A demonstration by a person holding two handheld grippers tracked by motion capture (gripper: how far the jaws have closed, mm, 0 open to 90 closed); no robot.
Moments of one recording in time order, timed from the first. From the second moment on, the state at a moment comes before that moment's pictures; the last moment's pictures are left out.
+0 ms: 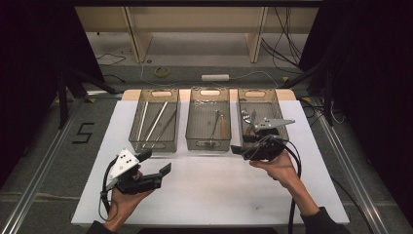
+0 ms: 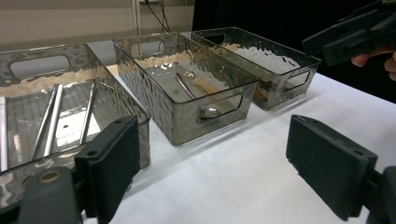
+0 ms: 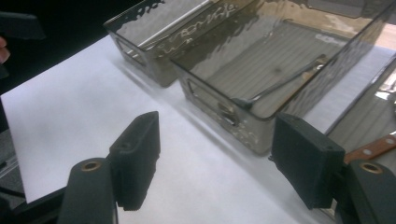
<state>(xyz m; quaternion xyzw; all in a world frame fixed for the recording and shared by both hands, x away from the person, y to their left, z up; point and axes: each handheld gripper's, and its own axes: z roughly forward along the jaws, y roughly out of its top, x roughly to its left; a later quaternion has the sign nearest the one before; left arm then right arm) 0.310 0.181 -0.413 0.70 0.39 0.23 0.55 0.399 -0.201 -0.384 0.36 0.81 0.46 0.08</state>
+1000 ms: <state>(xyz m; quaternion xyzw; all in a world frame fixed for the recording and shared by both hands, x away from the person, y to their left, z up) 0.308 0.182 -0.414 0.71 0.39 0.22 0.55 0.350 -0.210 -0.418 0.33 0.81 0.48 0.07</state>
